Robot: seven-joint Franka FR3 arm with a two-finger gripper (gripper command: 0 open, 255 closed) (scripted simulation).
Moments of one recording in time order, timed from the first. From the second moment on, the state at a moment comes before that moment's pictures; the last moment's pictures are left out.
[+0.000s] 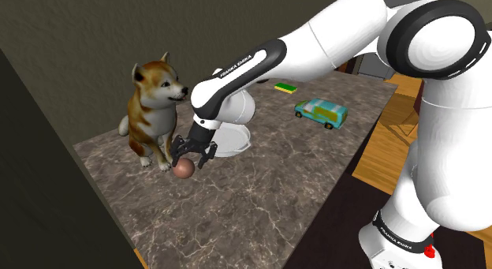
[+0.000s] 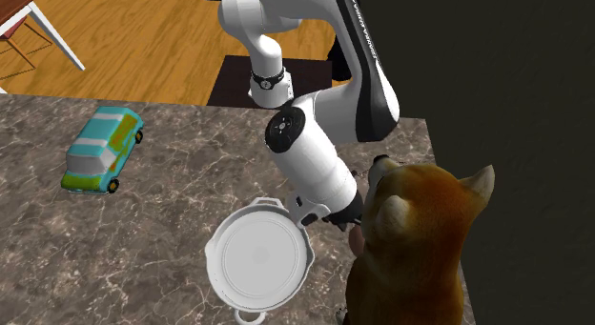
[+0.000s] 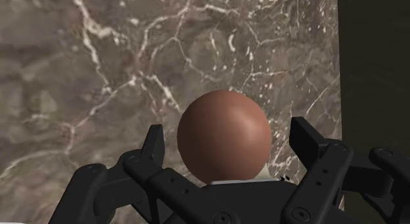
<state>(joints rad) 0.26 0.31 0.14 -2.01 0.71 2.52 0.15</state>
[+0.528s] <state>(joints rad) 0.26 0.32 0.14 -2.00 0.71 2.52 0.14</state>
